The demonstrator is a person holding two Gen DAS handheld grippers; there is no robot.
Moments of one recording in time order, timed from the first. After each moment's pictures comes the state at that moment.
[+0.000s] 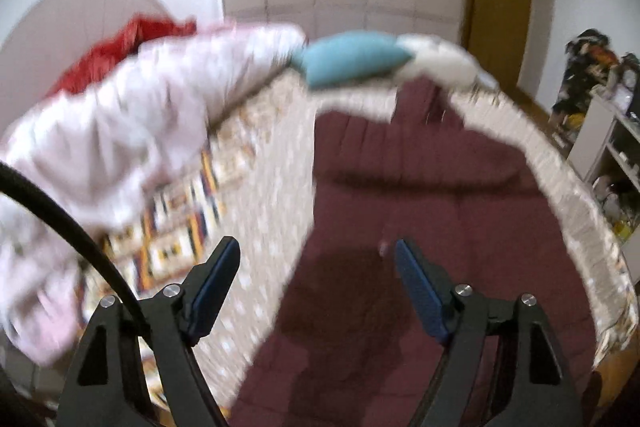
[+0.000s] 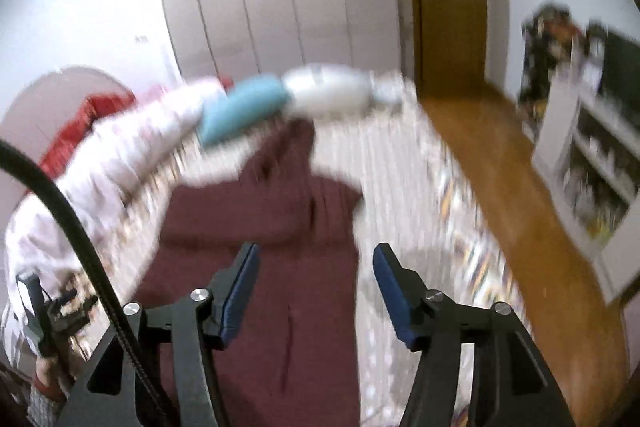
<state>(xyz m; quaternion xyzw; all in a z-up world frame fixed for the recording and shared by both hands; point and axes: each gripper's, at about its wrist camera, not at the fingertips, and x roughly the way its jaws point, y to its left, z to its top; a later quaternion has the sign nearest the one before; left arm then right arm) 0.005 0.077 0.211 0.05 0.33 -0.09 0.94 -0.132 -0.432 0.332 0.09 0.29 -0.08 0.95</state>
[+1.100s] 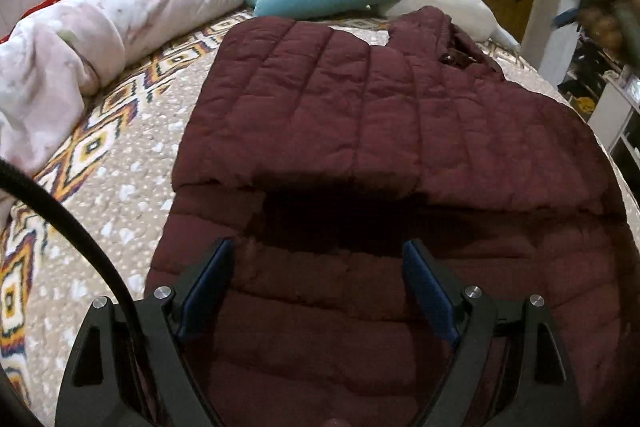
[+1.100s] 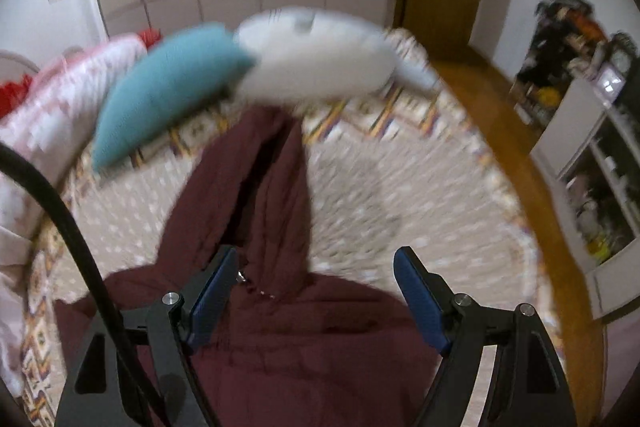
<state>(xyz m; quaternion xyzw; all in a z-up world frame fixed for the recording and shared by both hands) 0.215 -0.037 0.000 0.02 0.41 -0.12 0.90 0.372 -0.445 0.166 0.08 0.45 -0.17 0.87</state>
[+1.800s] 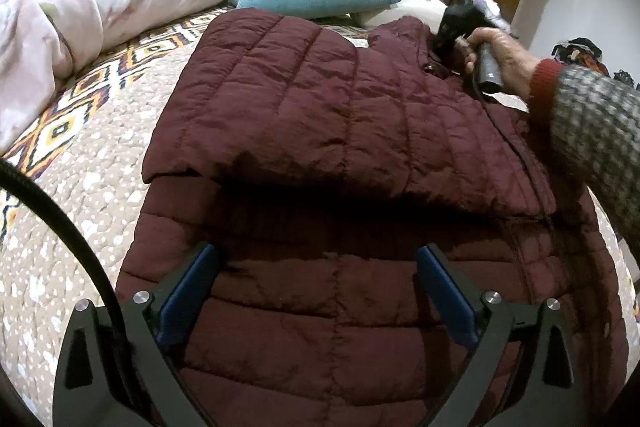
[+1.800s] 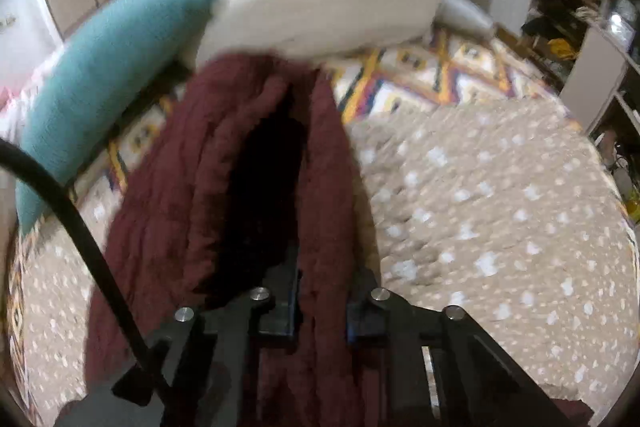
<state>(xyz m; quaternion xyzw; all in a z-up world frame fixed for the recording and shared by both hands) 0.218 -0.026 -0.009 -0.03 0.40 -0.18 0.90 0.511 -0.473 0.044 0.15 0.42 -0.20 0.87</state>
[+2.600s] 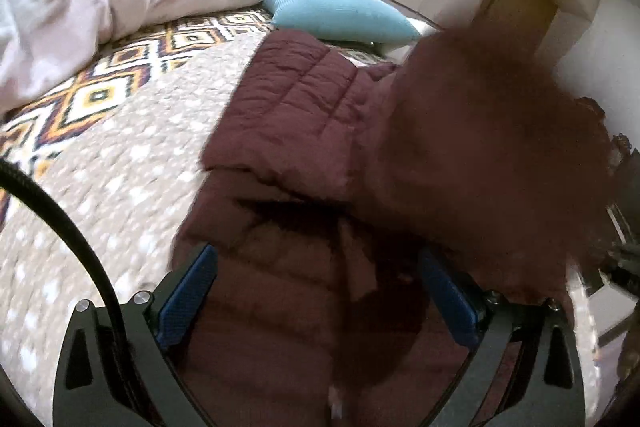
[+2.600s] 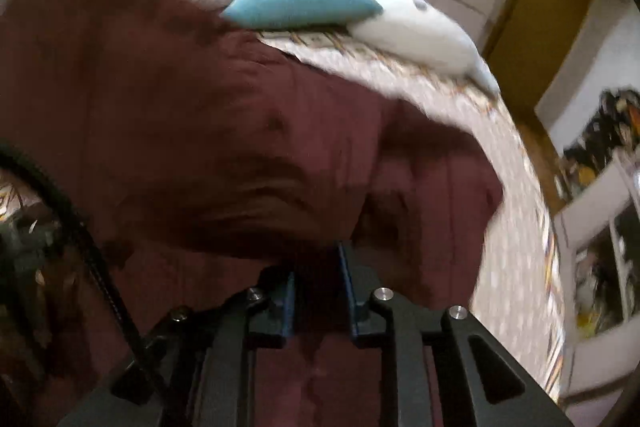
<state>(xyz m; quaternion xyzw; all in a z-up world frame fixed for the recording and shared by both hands) 0.182 0.022 0.020 -0.12 0.39 -0.15 0.90 0.127 -0.328 0.094 -0.06 0.45 -0.03 0.89</state>
